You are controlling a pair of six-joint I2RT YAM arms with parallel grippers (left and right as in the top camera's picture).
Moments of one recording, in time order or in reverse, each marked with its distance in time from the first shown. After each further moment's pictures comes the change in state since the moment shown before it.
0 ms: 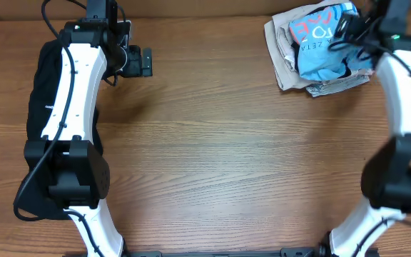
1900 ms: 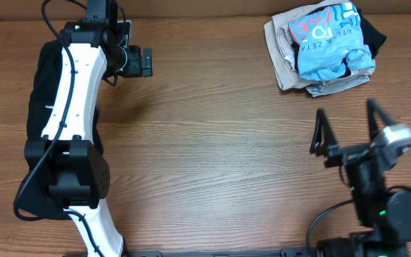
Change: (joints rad) left arm 0.000 0.000 -0.001 0.000 -0.001 0.000; right arm 0.252 -1.568 -1.342 0.648 -0.187 0.001
